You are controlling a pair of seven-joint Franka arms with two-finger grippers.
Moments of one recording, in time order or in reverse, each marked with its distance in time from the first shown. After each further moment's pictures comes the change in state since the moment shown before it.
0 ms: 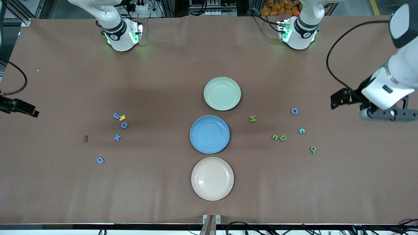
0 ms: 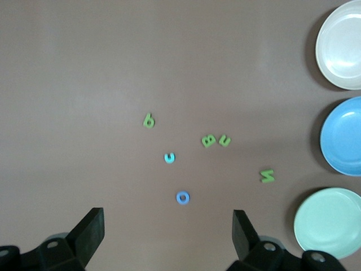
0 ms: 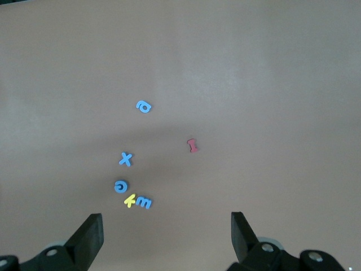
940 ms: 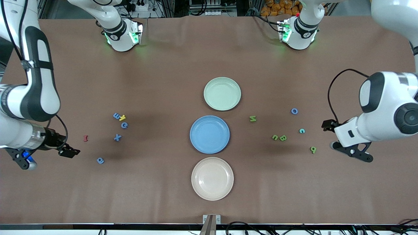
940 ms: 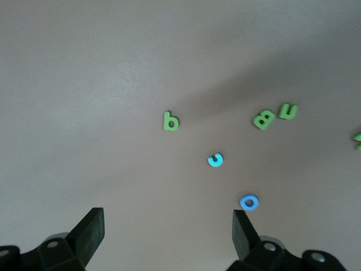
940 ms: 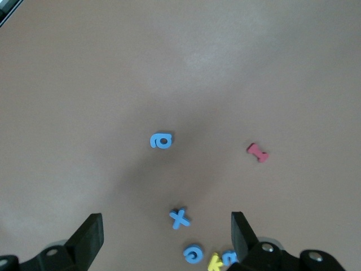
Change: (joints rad) left arm 0.020 0.289 0.015 0.022 0.137 0.087 0.356; right arm 0.023 0.303 0.026 -0.037 0.114 0.299 0.557
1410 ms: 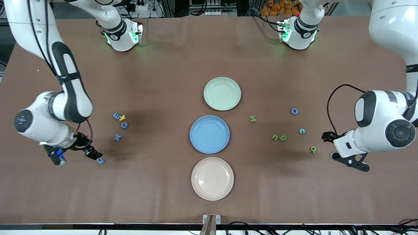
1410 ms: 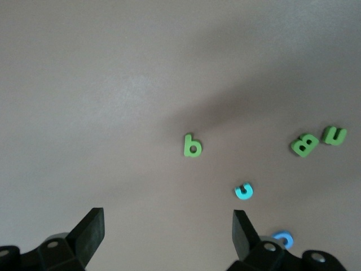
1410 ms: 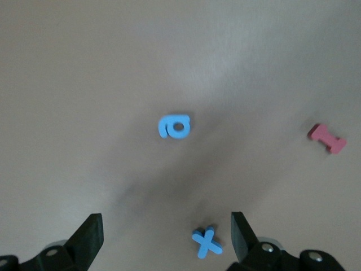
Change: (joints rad) left arm 0.044 0.099 0.002 -0.028 0.020 0.163 0.016; right arm 0.066 0.024 0.003 -0.280 0.102 0.388 0.025
